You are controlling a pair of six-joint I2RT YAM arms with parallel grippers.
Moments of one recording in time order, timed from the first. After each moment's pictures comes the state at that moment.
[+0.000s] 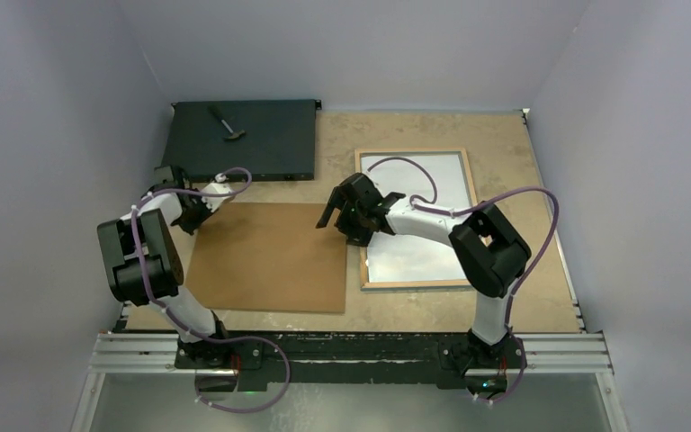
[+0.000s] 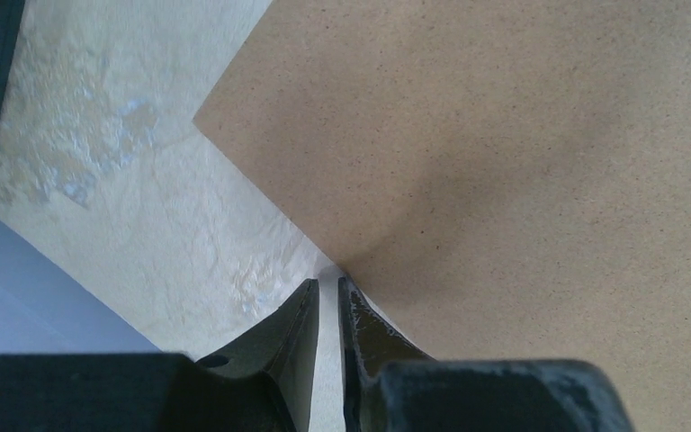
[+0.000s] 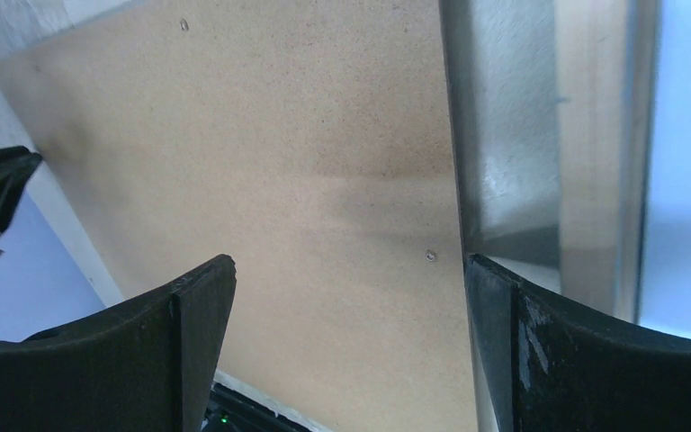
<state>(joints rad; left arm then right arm) 0.33 1.70 0.95 -0.47 0.23 1.14 0.79 1.88 1.21 -0.27 -0.05 1.14</state>
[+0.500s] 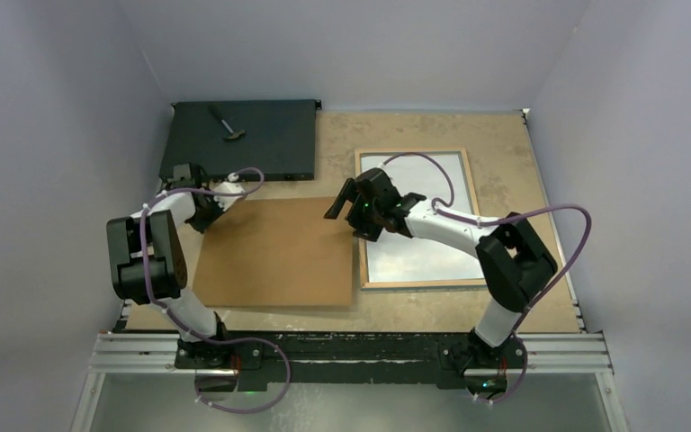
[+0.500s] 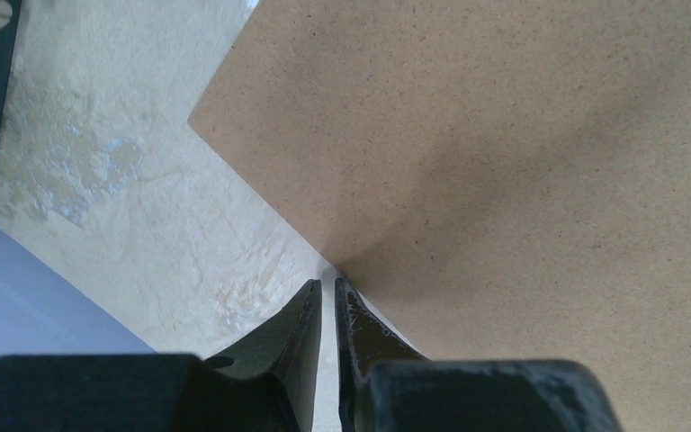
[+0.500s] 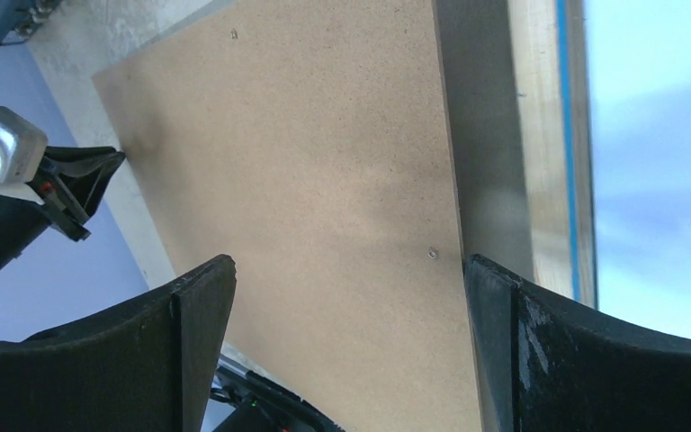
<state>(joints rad) 0.21 1.69 0.94 -0.45 0.11 1.04 0.74 1.73 1.12 -0.22 -0.05 1.15</state>
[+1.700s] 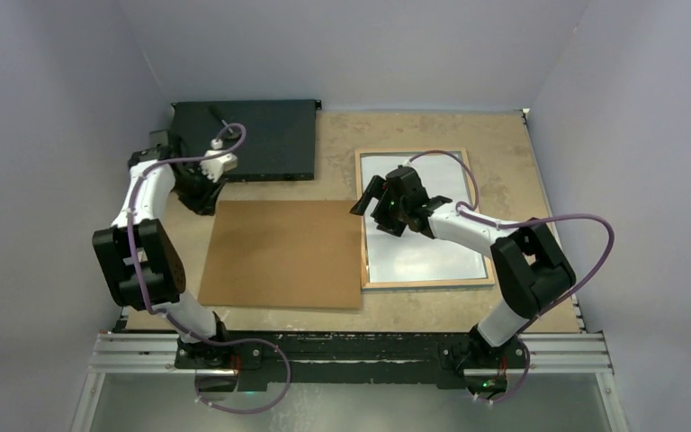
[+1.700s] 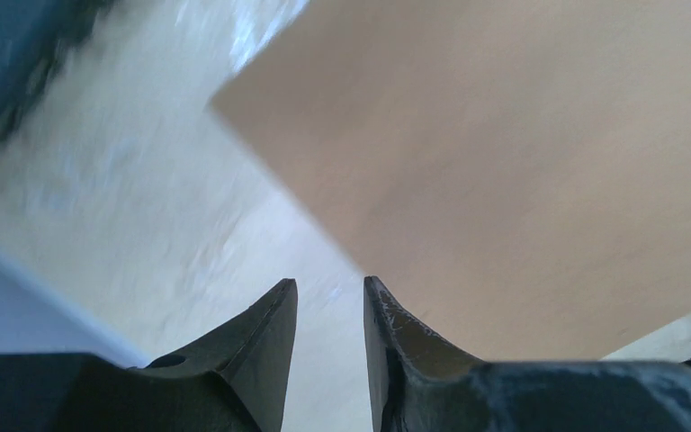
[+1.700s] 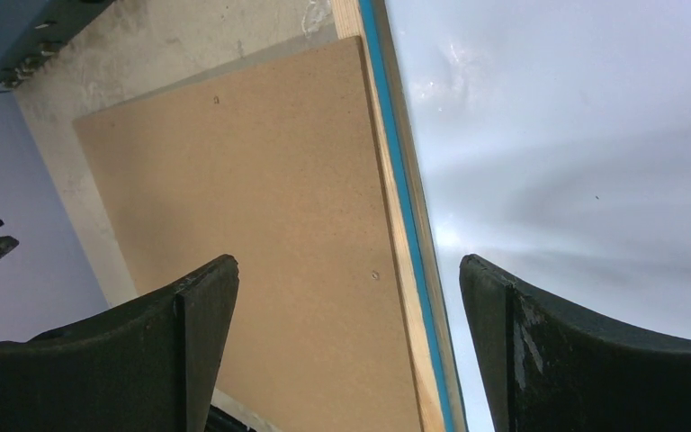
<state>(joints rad) 0.19 1.66 1.35 -0.97 0.39 0.87 0.57 1.63 0.96 -0.13 -0.07 1.00</state>
